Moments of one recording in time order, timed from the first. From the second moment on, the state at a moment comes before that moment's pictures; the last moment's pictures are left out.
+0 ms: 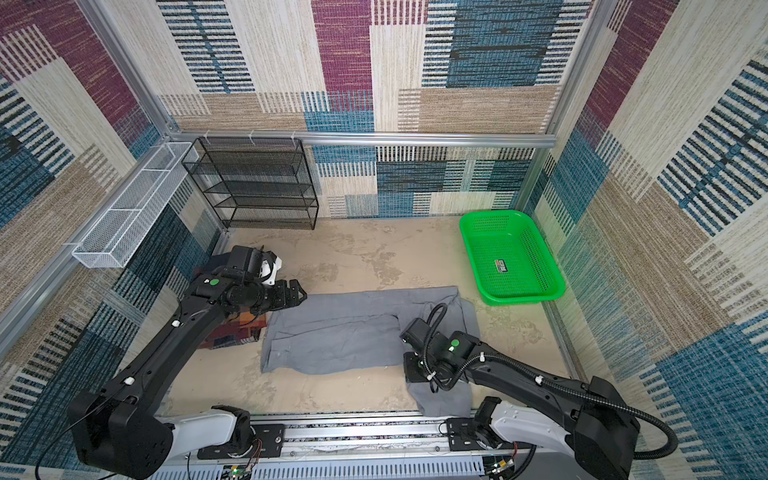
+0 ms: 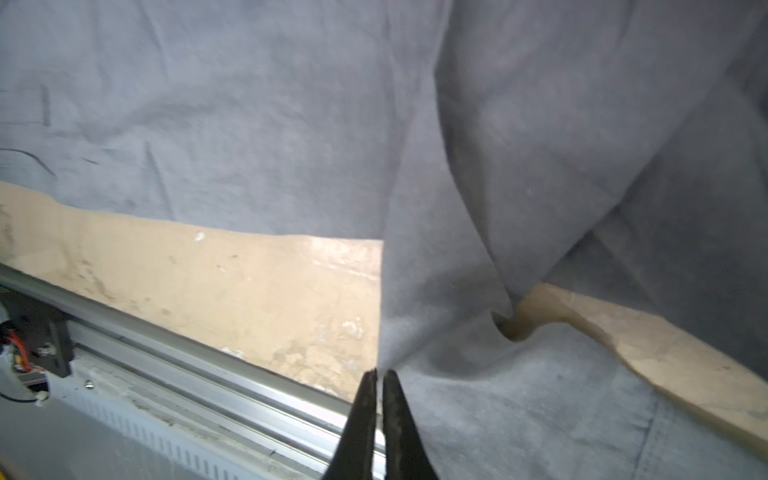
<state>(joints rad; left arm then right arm) -0.23 1.27 1.13 -0.90 0.23 -0.37 0.88 1.08 0.69 -0.80 -0.09 0.79</state>
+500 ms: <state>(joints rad) -0.17 1.27 1.11 -0.89 0.30 -0.37 0.88 1.05 0.60 -0.83 -0.09 0.82</state>
